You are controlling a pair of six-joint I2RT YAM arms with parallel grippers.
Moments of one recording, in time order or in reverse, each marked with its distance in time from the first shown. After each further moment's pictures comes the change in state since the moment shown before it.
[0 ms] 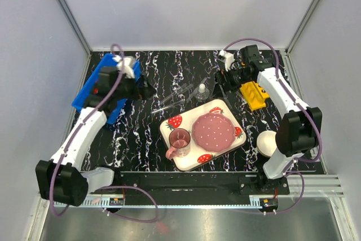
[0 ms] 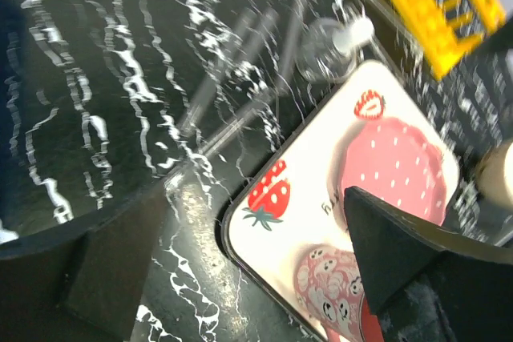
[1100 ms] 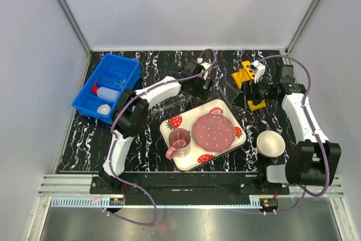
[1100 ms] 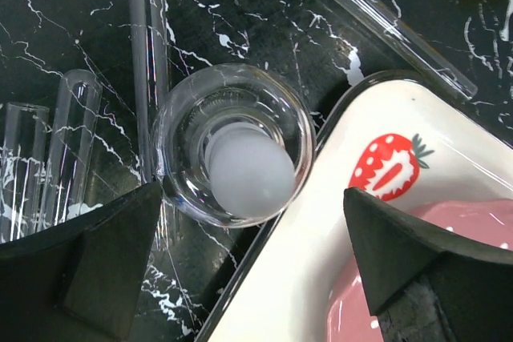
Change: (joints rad) left arm -0.572 0.996 0.747 -0.066 -0.323 0.100; right arm -0.291 -0.335 -0.395 0.163 -0.153 -0.008
